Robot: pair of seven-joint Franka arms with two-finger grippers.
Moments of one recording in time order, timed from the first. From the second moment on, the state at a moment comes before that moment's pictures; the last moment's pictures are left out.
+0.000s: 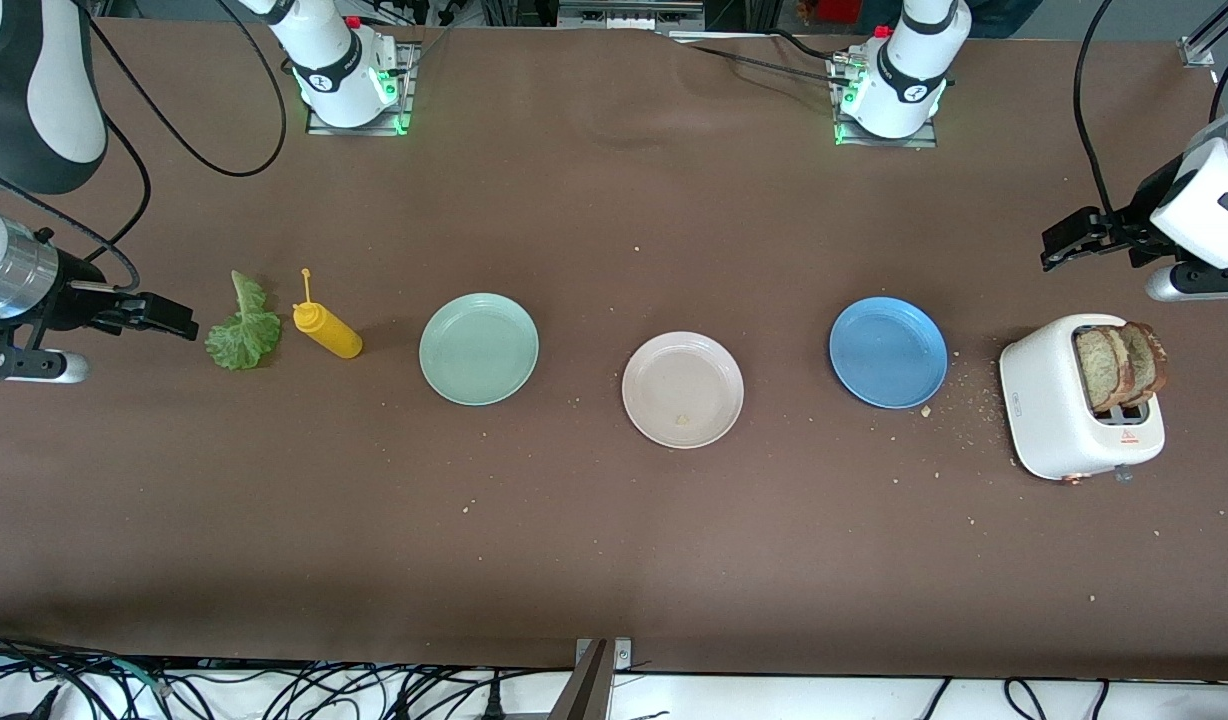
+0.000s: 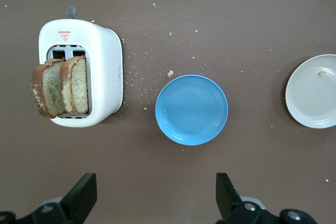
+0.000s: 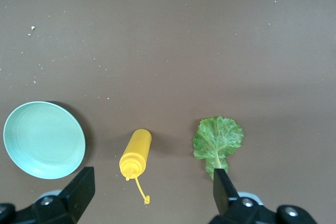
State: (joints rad) left arm -0.02 0.06 -0.02 -1.56 0.03 1.53 -0.09; right arm 0.08 0.21 -0.11 -1.60 0.05 1.75 0.03
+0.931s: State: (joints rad) left arm -0.02 0.06 -0.02 -1.56 0.03 1.53 -0.09; right arm 0.08 0.21 -0.11 -1.60 0.05 1.75 0.03
